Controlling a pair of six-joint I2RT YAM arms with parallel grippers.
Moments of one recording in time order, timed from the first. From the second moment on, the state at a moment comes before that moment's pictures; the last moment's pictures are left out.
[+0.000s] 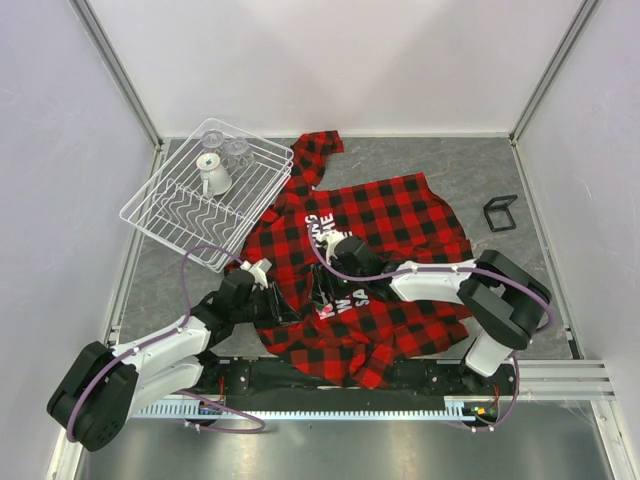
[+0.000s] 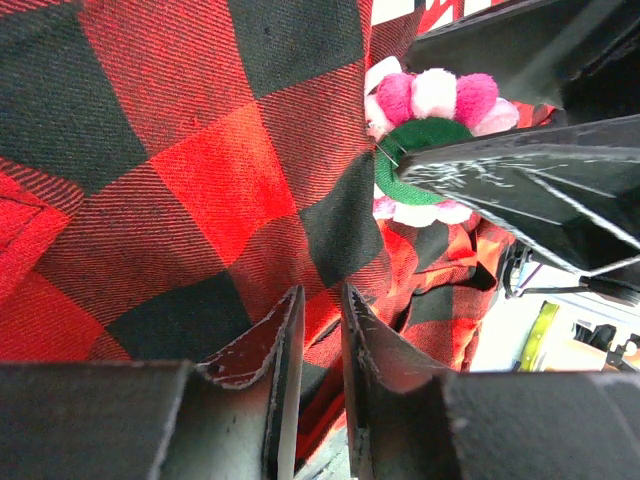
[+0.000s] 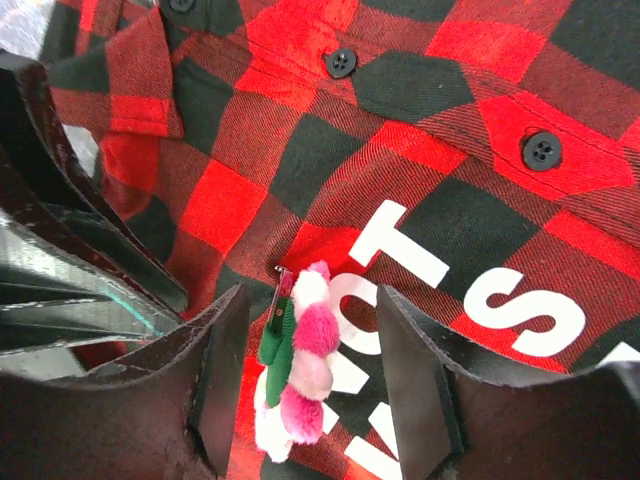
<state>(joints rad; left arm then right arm) -0.57 0.97 0.17 0.08 0.40 -0.90 0.90 1.65 0.78 0.18 -0.19 0.46</state>
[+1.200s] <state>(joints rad) -0.57 0.96 0.17 0.08 0.40 -0.90 0.86 1.70 0.84 0.10 -0.27 0.48</state>
